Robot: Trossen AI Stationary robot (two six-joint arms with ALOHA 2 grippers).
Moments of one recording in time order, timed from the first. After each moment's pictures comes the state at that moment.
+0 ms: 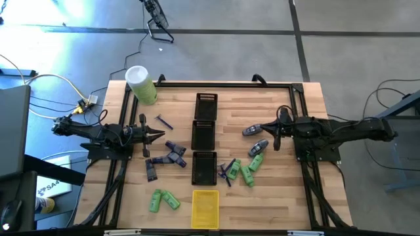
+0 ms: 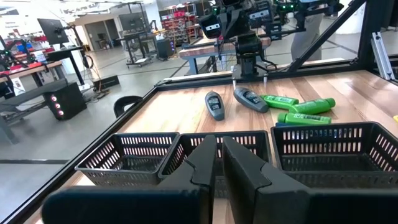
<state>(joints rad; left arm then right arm) -0.25 0.02 0.07 -0.05 -0.46 0.14 0.04 0.51 0.38 -0.23 0.32 0.26</state>
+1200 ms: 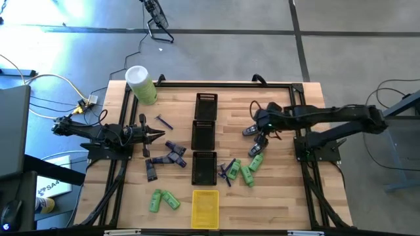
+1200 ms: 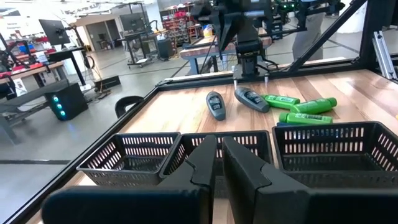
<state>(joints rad) -0.25 0.02 0.07 -0.05 -0.47 0.15 -0.05 1.15 0.96 -0.84 0.27 0.32</state>
